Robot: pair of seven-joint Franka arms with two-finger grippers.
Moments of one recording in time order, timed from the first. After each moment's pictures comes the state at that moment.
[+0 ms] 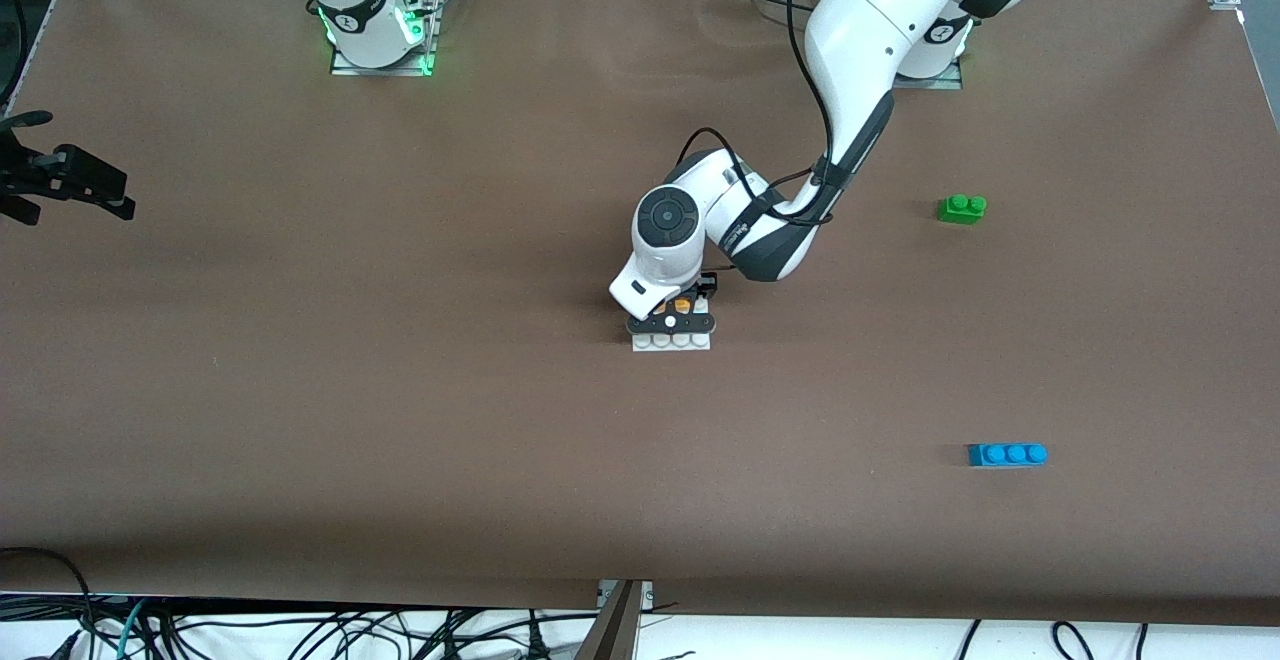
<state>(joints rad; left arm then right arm) -0.52 0.86 -0.25 -1.38 0.19 2.14 -0.85 0.10 0.11 -0.16 -1.46 -0.01 1.59 -0.14</state>
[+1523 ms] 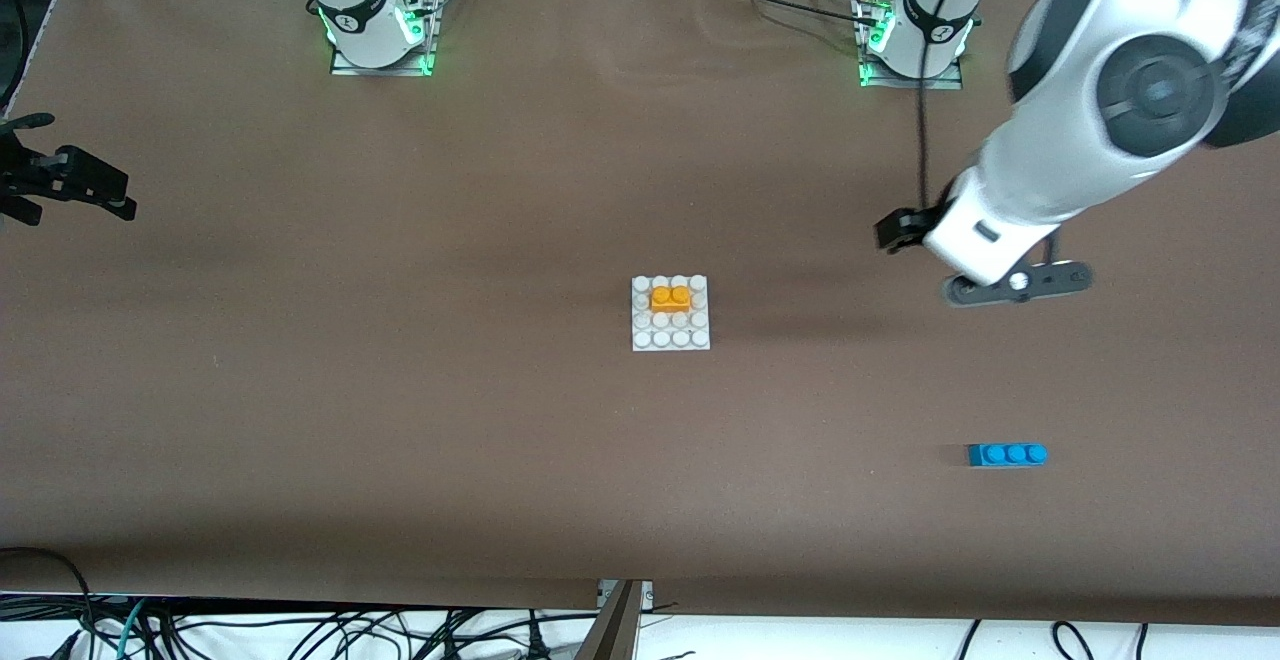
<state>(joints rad) -0.08 0.29 -0.24 -1.33 0.06 1.44 -0.40 0.10 0.11 -0.16 -1.46 -0.01 1.59 -0.14</state>
